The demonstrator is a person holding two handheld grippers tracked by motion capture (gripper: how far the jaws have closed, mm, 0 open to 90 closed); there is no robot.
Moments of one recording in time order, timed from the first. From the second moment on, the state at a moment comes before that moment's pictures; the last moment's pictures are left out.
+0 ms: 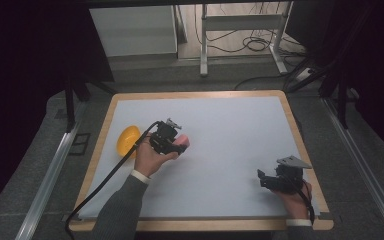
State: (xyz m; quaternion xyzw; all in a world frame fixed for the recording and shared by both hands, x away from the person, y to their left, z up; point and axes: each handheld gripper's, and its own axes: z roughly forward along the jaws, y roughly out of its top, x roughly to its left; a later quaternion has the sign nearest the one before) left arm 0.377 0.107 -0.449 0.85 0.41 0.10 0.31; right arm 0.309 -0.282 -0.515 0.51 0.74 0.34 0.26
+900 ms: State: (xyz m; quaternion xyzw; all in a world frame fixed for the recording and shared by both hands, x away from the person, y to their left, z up) left arm 0.380 0.155 -0.430 0.83 0.44 0.12 0.31; right arm 0.308 -0.281 -0.512 0.51 0.74 0.35 0.26
